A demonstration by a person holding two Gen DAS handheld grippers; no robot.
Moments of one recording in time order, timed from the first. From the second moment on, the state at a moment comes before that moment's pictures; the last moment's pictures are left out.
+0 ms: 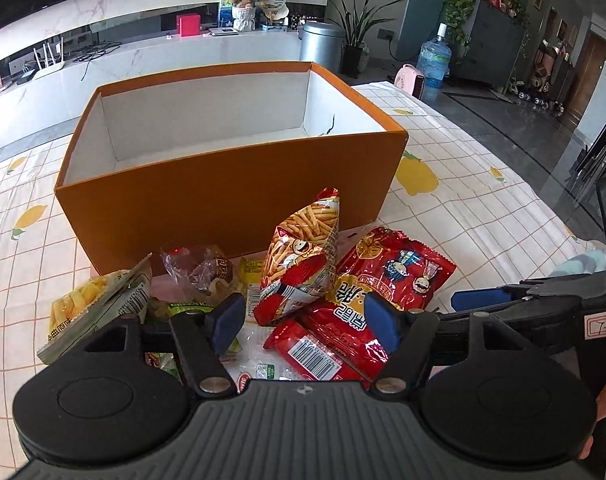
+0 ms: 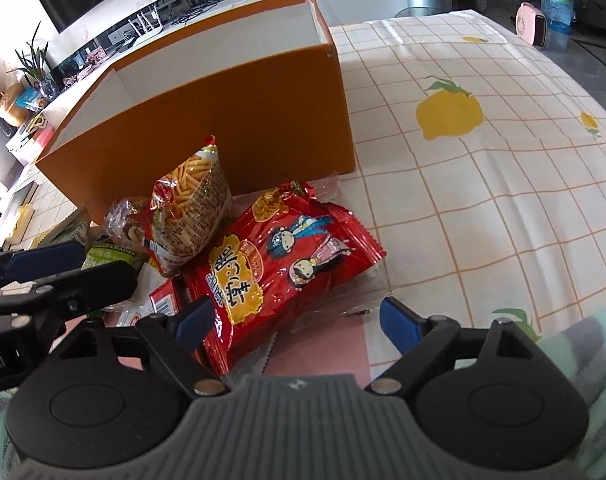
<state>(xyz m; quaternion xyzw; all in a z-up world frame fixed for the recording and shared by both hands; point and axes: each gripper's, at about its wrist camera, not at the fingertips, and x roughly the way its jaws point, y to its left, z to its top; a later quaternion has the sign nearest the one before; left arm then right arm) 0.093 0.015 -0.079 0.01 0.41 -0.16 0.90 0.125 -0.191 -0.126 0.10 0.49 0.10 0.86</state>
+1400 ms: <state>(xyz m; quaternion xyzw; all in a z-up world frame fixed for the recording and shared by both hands) 0.125 0.000 -0.107 0.05 0.41 -0.17 0.89 0.132 -0.211 -0.112 0.18 0.42 0.12 0.88</state>
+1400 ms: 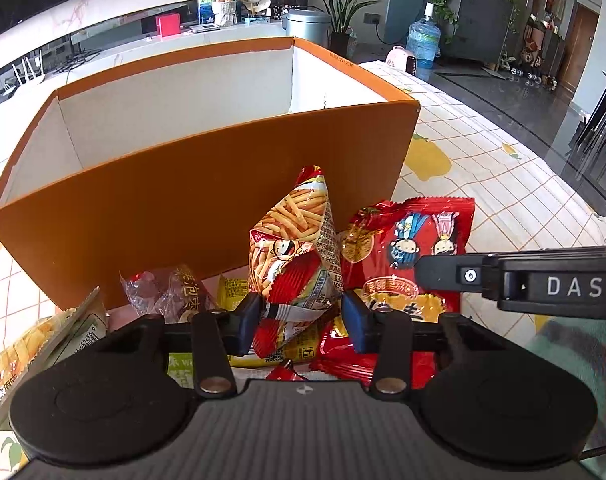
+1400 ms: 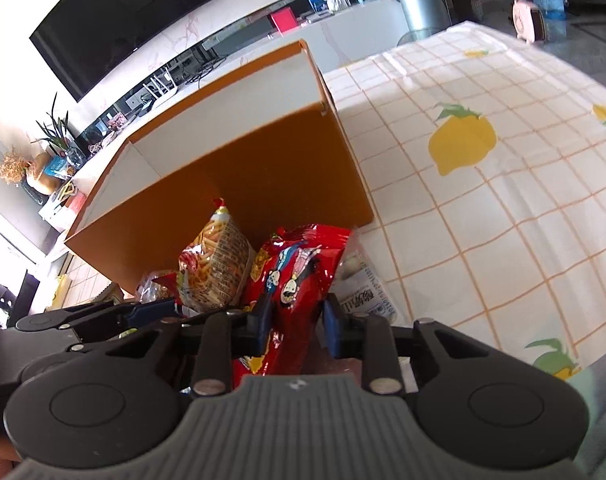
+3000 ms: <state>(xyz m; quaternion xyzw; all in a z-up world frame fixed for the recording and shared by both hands) 0.077 0.058 0.020 -0.05 0.31 -0.08 0.95 0.101 -0.164 0.025 0.07 0.28 0.18 0.94</state>
